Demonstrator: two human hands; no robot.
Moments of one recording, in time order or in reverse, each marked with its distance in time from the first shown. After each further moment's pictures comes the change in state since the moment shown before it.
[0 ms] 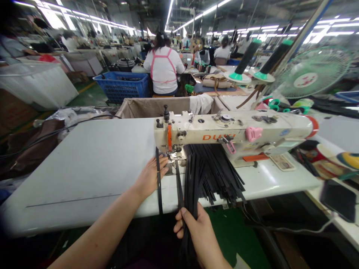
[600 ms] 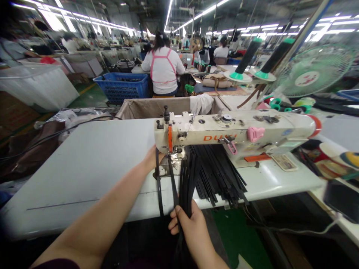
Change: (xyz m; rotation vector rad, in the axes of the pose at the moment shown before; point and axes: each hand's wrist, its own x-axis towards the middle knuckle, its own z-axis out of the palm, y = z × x) left_hand 0.083 -0.043 0.005 -0.191 -0.031 -0.198; right_hand 0.013 0.009 0.016 -0.008 -0.015 -0.054
